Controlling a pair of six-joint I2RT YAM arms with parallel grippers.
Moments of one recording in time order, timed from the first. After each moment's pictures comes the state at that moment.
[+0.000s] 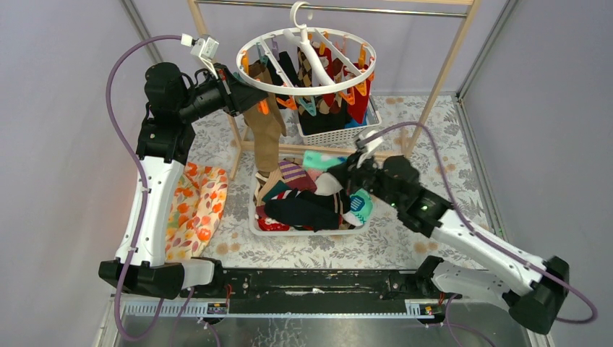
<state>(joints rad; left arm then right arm) -0.10 1.28 1.61 -0.36 0.79 -0.41 0.80 0.94 0.87 -0.05 -0.01 0.21</state>
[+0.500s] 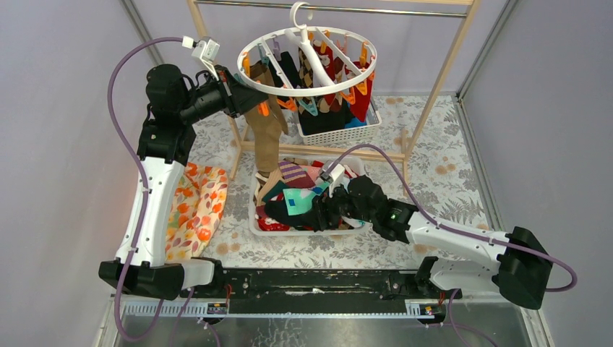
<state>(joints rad) -0.10 1.28 1.59 -0.36 0.79 -0.41 0.98 1.15 0.67 0.09 -0.15 0.29</state>
